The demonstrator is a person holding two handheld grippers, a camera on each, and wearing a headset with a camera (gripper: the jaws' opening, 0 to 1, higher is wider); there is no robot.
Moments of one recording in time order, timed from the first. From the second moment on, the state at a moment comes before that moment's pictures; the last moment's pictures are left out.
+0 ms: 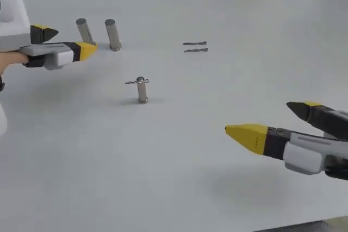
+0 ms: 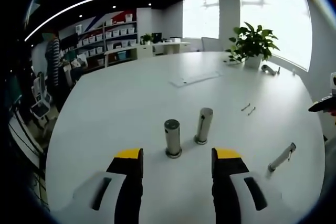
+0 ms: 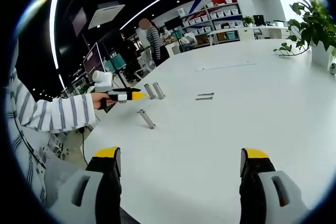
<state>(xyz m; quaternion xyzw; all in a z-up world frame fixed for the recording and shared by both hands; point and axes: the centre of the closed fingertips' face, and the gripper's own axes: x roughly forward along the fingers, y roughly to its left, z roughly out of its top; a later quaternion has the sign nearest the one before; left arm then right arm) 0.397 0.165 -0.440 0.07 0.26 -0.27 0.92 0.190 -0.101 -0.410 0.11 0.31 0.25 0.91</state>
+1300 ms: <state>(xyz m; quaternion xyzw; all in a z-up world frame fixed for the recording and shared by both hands) 0.426 0.158 -0.452 0.08 0.27 -0.25 0.93 0.188 -0.102 -0.413 0.10 0.31 0.25 0.91</state>
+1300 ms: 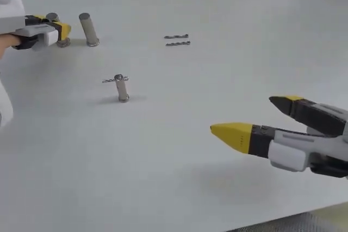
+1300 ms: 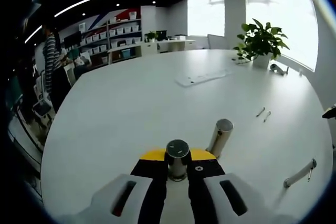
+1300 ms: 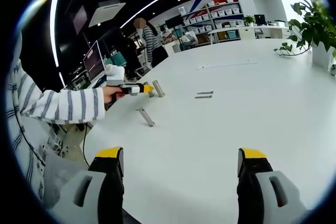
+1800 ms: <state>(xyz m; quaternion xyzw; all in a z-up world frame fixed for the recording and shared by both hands) 0.389 0.151 -0.402 0.09 0.24 -0.27 0.93 0.189 -0.101 -0.403 0.09 0.30 0.25 0.92</state>
